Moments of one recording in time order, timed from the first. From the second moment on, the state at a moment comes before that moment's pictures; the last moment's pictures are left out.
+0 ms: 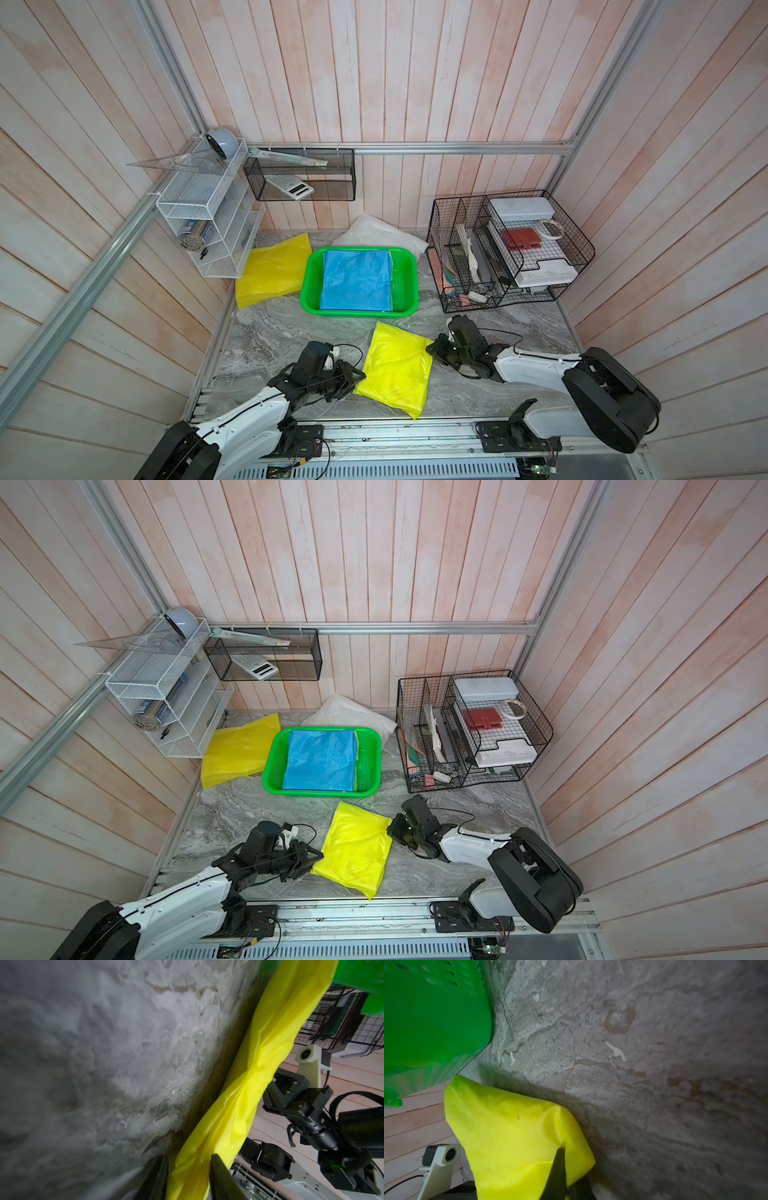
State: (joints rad) left arm -0.54 0.95 0.12 0.01 0.56 -1.20; right arm 0.67 1.37 0.39 0.13 -0.18 1.12
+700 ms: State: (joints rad) left arm -0.57 0.75 0.26 -0.32 0.52 -1.17; right arm 0.74 1.34 0.50 -0.14 -0.18 1.05
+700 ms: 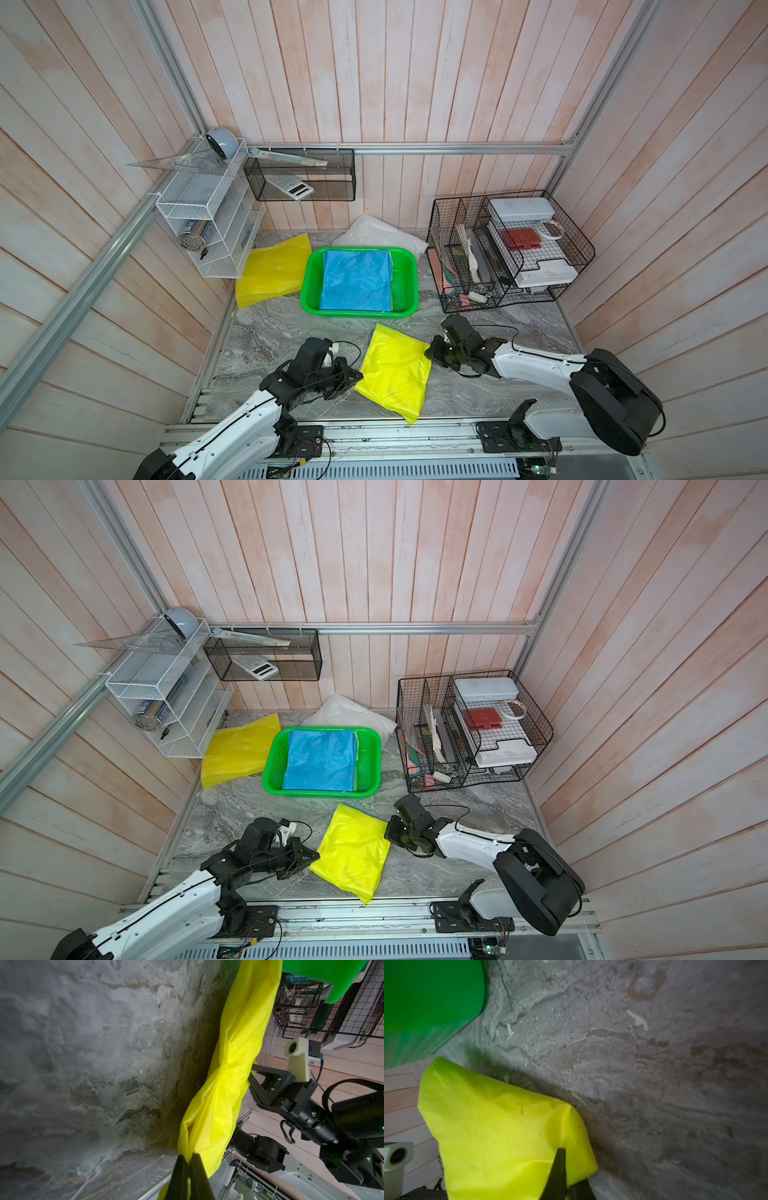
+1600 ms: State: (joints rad) left arm -0.57 0.73 0.85 -0.88 0.32 -0.94; right arm 0.72 1.15 1.00 -0.52 -0.18 0.75
